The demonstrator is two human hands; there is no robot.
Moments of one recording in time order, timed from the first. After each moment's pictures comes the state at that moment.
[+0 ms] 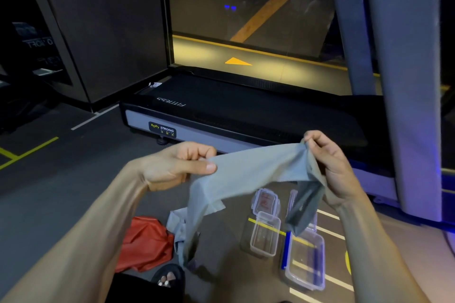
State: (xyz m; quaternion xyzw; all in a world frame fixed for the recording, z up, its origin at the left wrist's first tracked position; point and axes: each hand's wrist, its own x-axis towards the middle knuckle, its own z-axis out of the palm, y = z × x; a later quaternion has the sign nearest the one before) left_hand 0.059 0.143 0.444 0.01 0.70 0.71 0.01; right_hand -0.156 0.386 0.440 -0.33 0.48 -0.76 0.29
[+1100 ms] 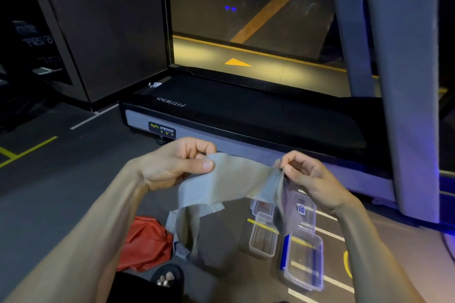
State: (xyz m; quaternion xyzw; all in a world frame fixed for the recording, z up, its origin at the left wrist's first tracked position) left_hand 0.063 0.147 0.454 0.05 0.67 0.74 0.02; right_hand -0.161 0.387 0.413 -0.44 0.62 -0.57 0.31
